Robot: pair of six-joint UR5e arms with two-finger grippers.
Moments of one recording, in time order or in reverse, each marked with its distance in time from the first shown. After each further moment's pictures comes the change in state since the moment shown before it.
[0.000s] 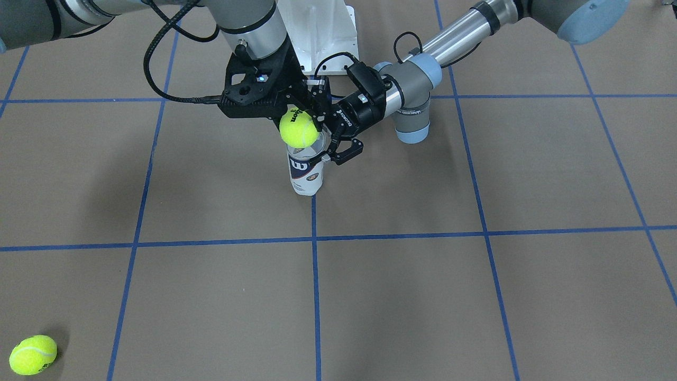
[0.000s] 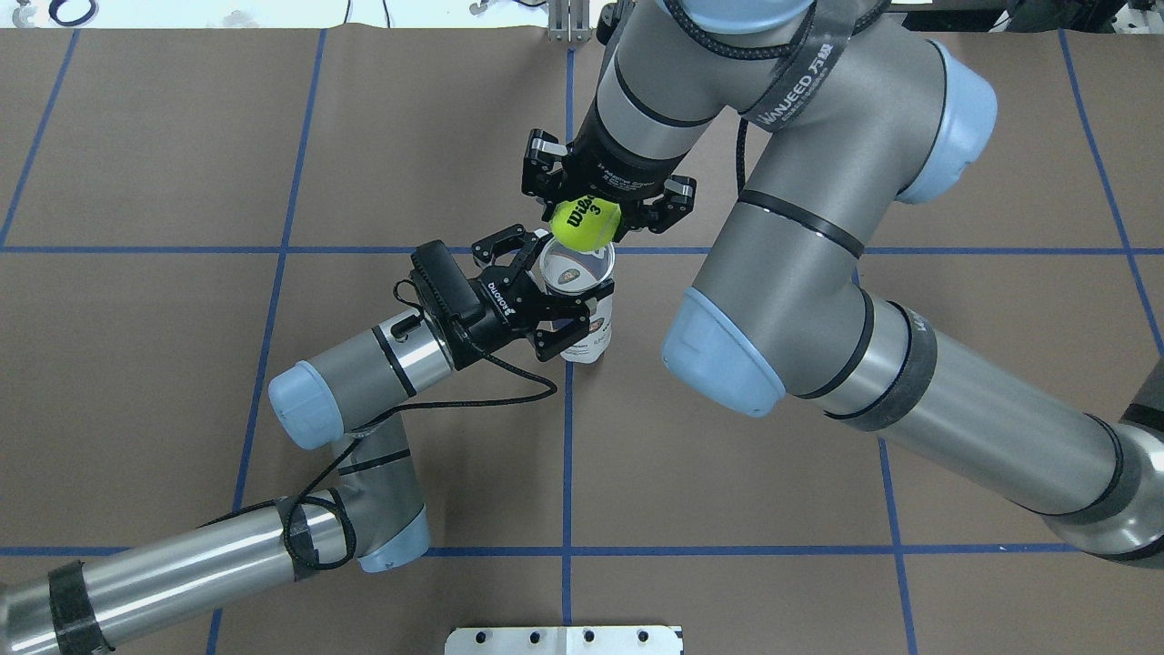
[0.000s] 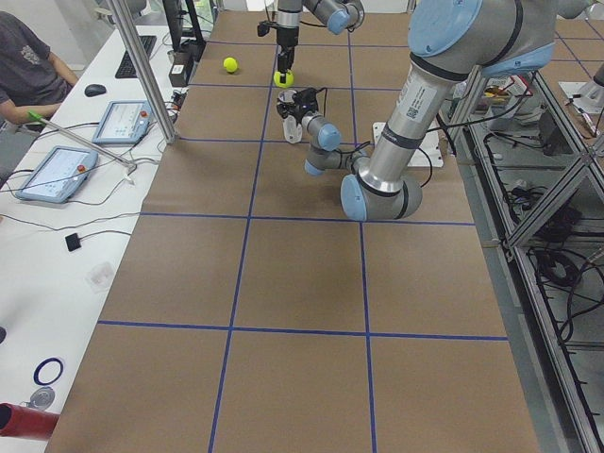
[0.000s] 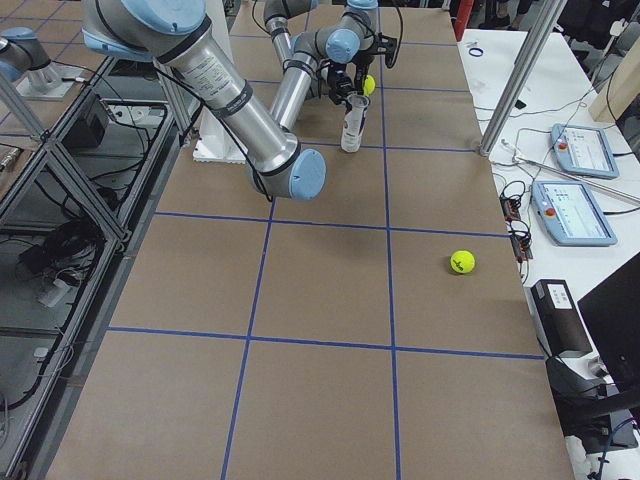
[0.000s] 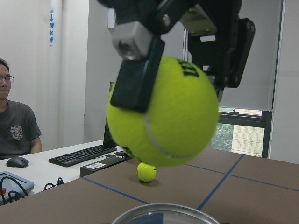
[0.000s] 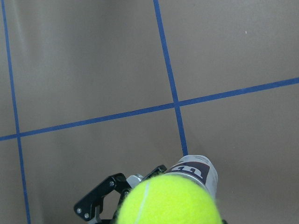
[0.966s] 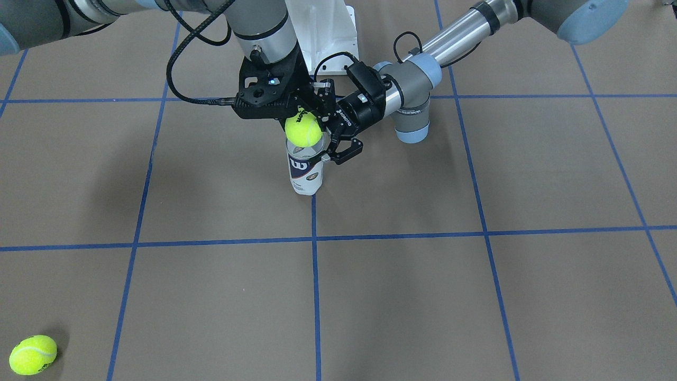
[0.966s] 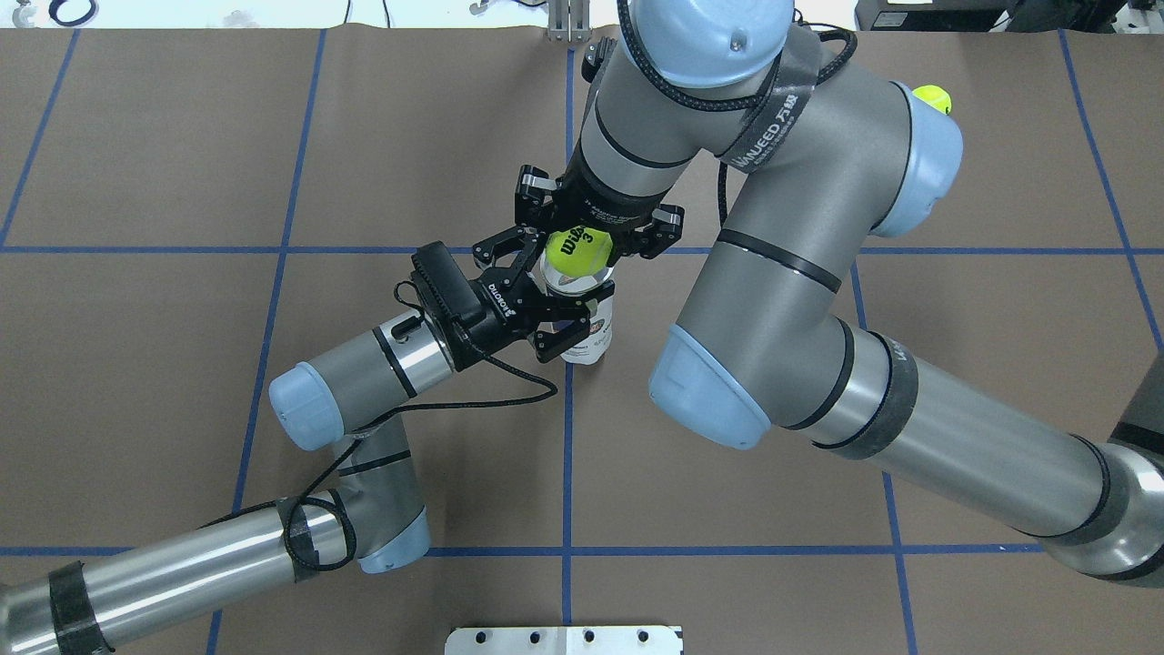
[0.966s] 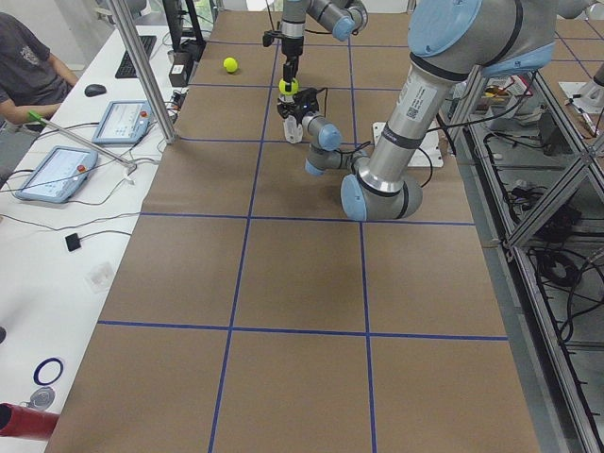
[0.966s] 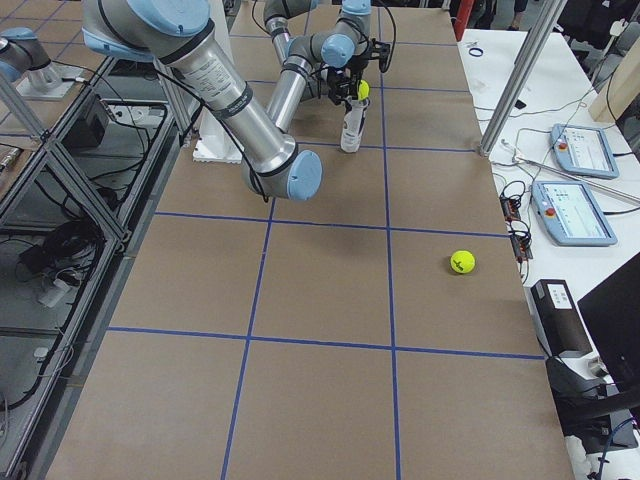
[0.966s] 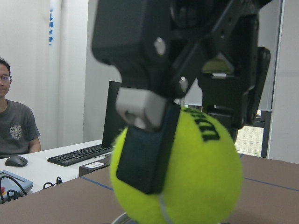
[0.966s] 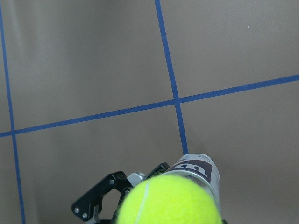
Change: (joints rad) left arm 0.001 0.000 0.000 -0.001 0.000 0.000; right arm -0.039 -0.010 -0.004 0.000 -0.032 -0.001
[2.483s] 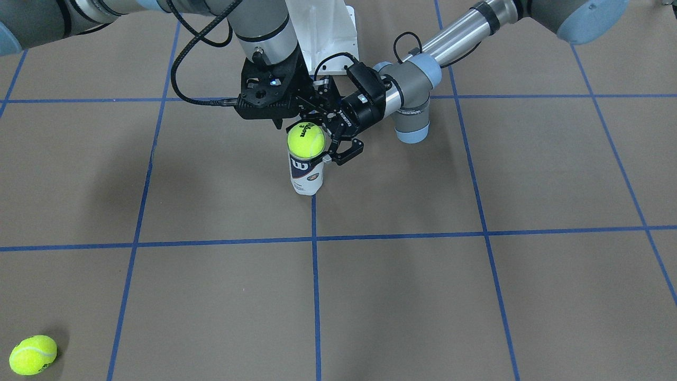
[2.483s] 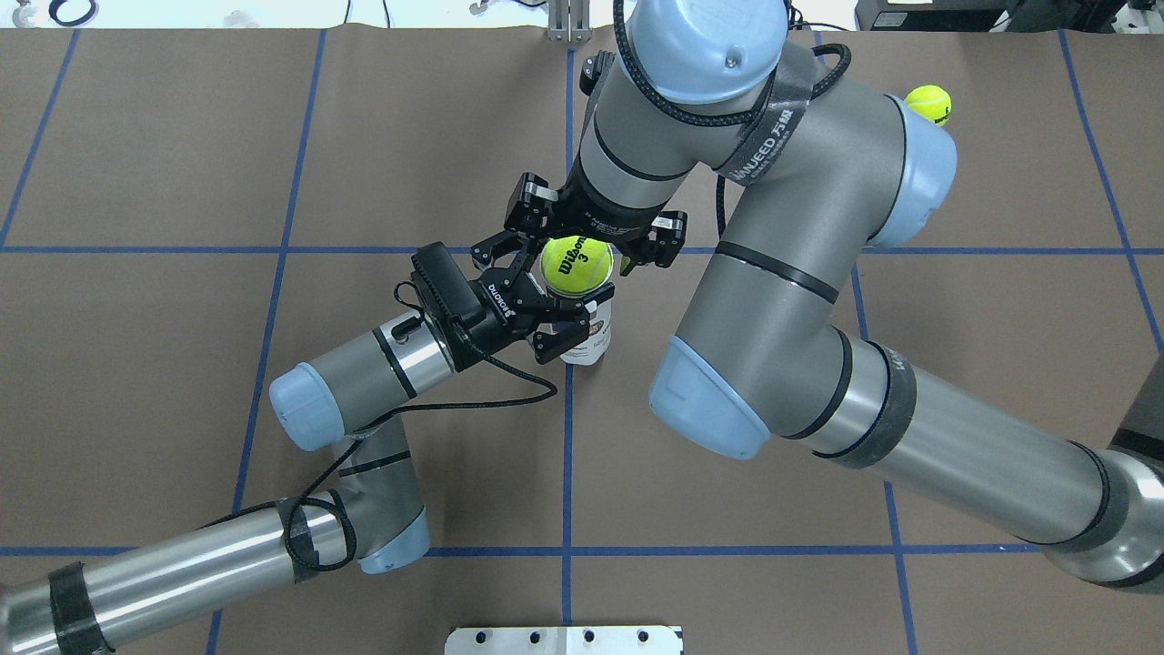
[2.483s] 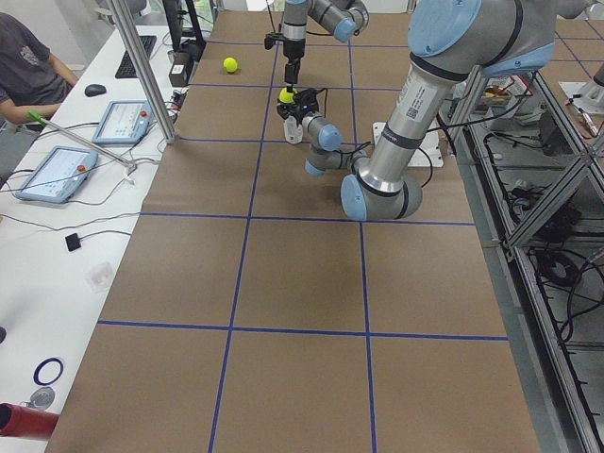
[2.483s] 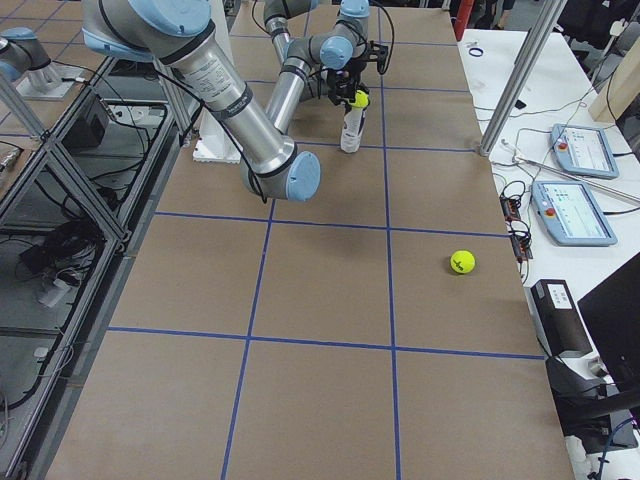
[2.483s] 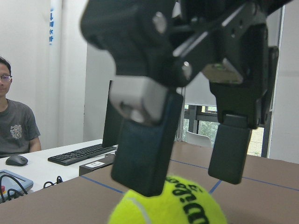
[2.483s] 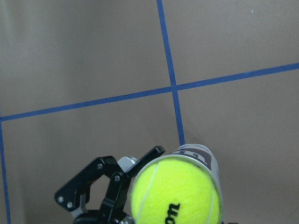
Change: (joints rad) left arm 0.001 0.000 0.003 -0.001 0.001 -0.002; right arm -0.011 -0.010 0.003 0.001 -0.003 -0.008
